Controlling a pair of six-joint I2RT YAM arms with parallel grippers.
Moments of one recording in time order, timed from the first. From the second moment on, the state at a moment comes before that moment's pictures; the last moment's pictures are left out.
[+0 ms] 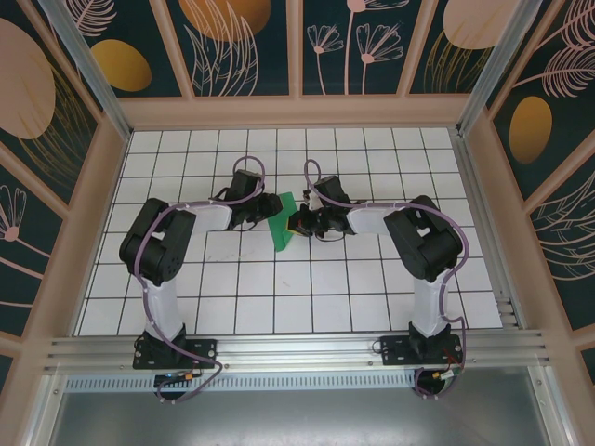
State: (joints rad) left arm -0.43 1.94 1.05 0.06 0.25 -0.77; right arm 0.60 1.96 1.07 0.07 -0.62 0.85
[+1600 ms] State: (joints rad) left arm -0.43 1.95 1.06 0.05 0.26 -0.74; right arm 0.62 2.12 1.22 0.09 -0.65 0.77
